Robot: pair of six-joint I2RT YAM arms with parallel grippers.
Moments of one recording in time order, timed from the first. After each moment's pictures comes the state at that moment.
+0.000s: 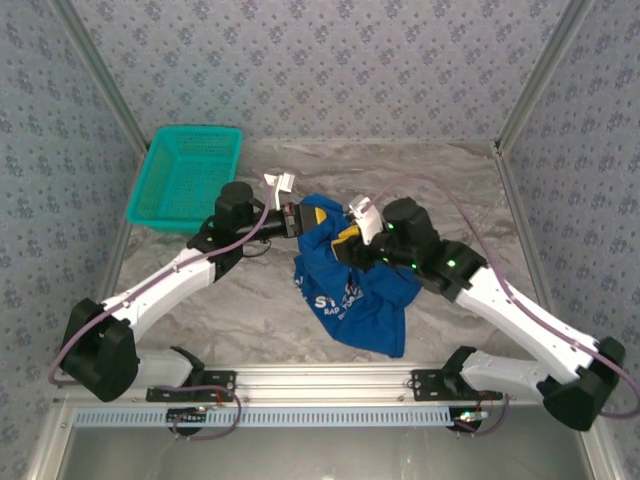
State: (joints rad) left arm -0.58 1.30 0.91 0.21 0.66 -0.84; right arm 0.77 1.11 1.06 -0.48 -0.19 0.10
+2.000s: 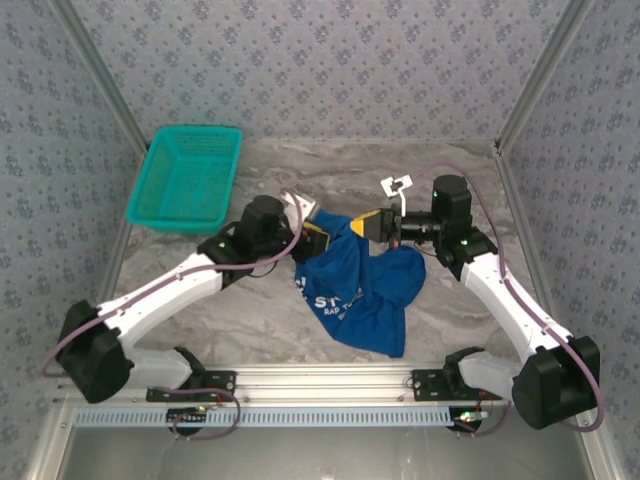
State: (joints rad) left arm -0.77 1.31 0.99 -0.20 0.23 -0.25; right arm 0.31 1.15 0.90 -0.04 -1.10 0.43
